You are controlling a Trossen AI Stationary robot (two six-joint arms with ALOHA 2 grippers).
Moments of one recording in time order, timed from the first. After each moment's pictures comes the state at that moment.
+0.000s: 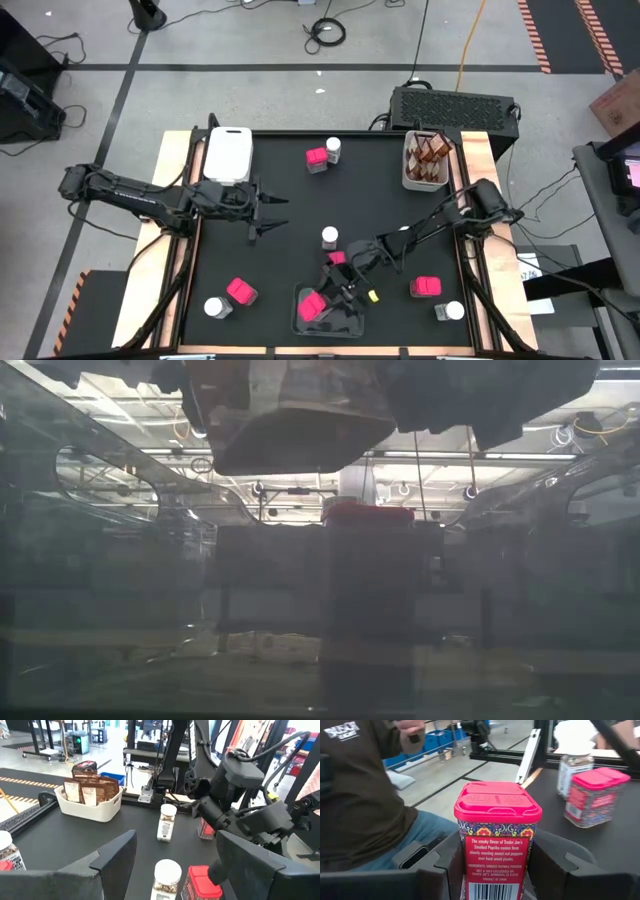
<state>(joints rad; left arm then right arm) -0.12 0.95 0.55 0.30 -0.11 -0.15 0.32 1.91 0.96 0.71 -0.39 0.08</state>
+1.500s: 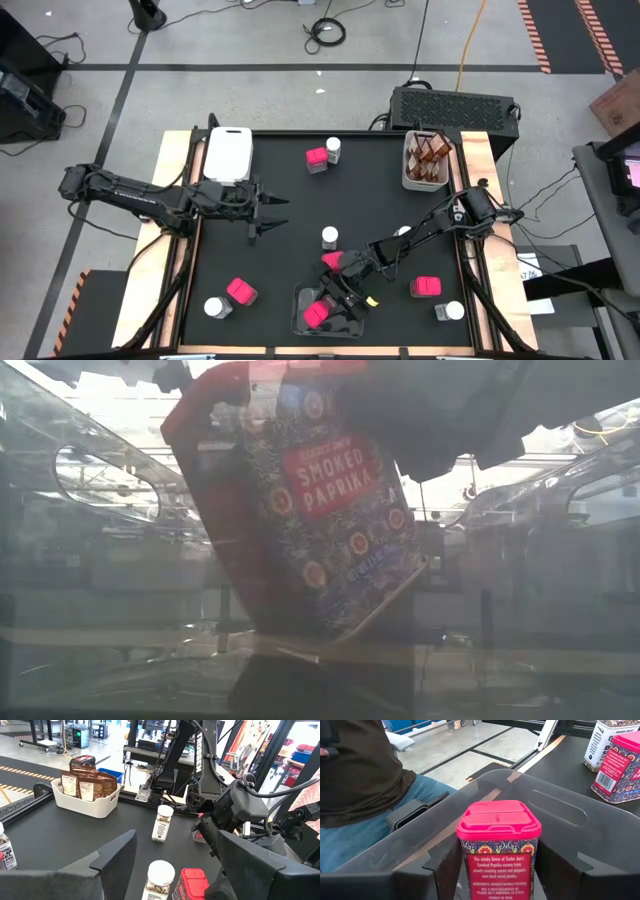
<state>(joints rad) -0.12 0.95 0.55 0.31 -0.11 -0.23 0.35 2.00 1.02 0.59 -0.42 -0.04</state>
